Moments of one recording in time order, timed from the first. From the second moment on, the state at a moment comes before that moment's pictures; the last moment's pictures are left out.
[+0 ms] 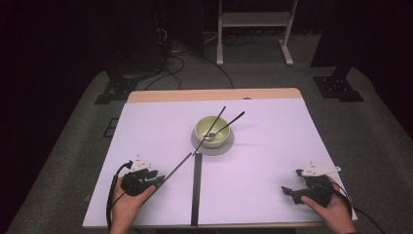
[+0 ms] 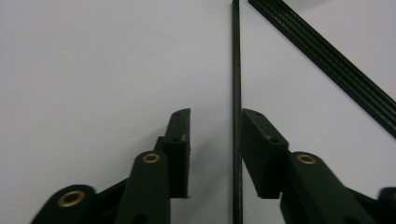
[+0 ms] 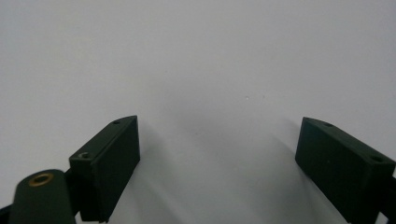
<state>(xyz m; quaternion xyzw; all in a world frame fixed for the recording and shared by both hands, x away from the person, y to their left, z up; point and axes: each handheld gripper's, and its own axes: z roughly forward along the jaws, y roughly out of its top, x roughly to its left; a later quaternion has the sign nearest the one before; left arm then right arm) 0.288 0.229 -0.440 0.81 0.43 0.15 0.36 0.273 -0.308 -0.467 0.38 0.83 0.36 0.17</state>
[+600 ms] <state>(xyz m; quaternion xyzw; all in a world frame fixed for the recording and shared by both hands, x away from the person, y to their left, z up) 0.302 0.221 -0.440 0.81 0.43 0.12 0.38 0.273 -0.308 -0.467 0.38 0.83 0.36 0.17</state>
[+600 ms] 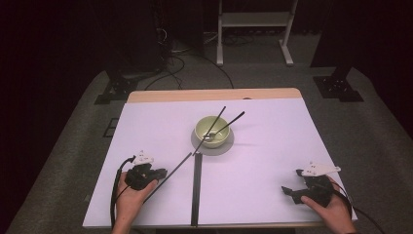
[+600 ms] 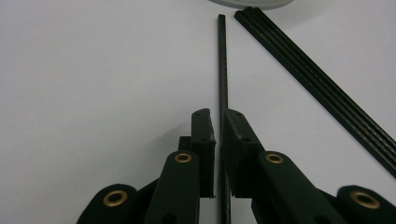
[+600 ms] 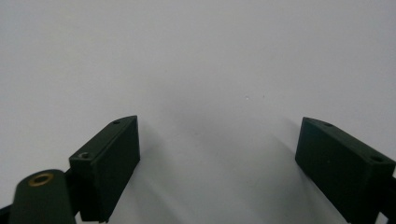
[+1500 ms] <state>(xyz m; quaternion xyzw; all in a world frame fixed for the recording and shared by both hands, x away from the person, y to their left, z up) 0.312 0.199 -0.449 0.83 0.42 0.13 0.36 0.273 -0.308 -0.467 0.38 0.83 0.36 0.17</state>
